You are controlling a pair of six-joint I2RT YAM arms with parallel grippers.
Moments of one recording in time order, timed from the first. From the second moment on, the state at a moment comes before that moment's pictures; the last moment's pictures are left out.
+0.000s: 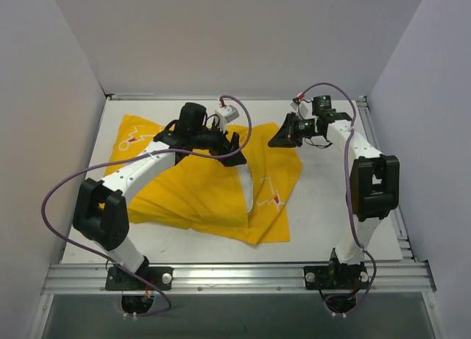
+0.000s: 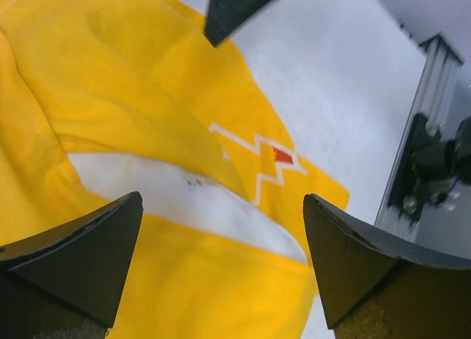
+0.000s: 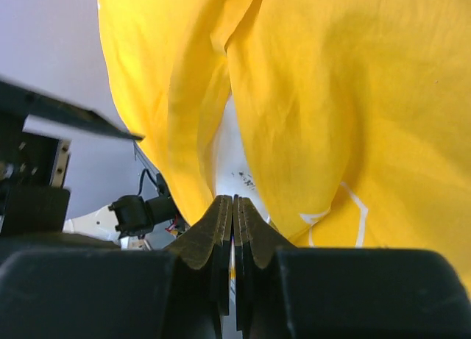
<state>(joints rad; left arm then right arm) -0.50 1.71 1.33 -0.18 0.68 -0.15 0.12 1.87 1.44 -0.54 -0.89 0.40</state>
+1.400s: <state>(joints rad) -0.64 1.72 1.15 -0.44 0.70 0.19 0.41 1.86 1.20 -0.49 -0.54 0.41</state>
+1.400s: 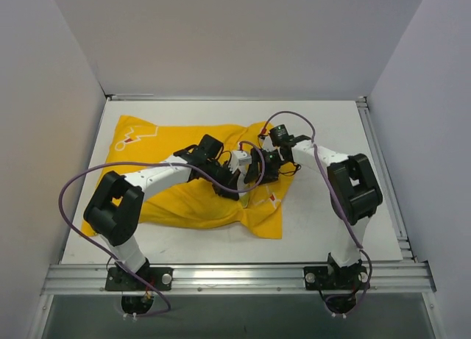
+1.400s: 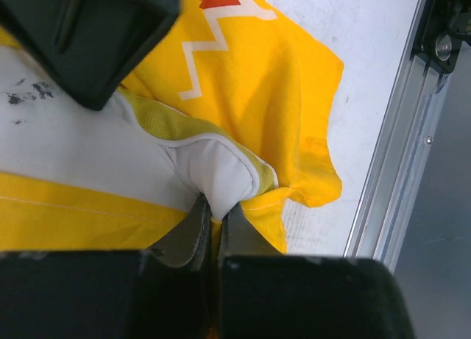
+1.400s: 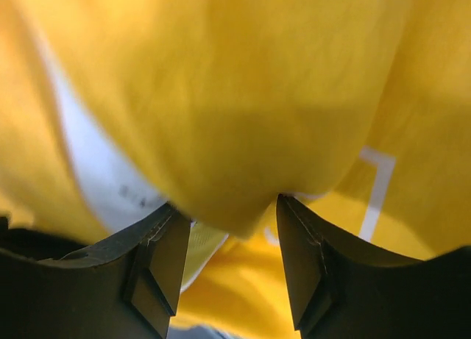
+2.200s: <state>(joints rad) -0.60 1.68 1.08 -0.22 0.70 0.01 0.28 1.84 1.18 -0.57 -0.68 0.36</state>
